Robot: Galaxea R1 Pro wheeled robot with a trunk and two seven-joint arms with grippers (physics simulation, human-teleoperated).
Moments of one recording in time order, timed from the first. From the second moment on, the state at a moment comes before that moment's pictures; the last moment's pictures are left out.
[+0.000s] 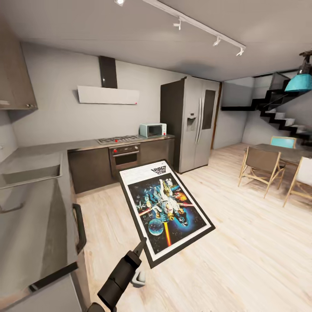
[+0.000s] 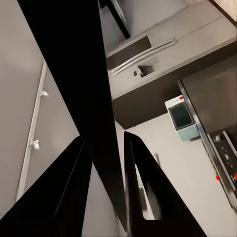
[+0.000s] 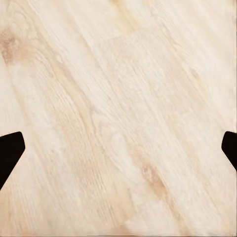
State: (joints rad) left arm 0.04 -0.08 -0.25 -1.52 -2.17 -0.14 0.29; right arm -0.11 -0.05 0.01 -0.40 0.12 -0.21 0.00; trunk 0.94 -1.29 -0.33
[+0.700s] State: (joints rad) left arm 0.04 -0.09 -0.28 -1.52 -2.18 -0.14 0.29; right arm -0.11 -0.05 0.01 -0.40 0.12 -0.21 0.00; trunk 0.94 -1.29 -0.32
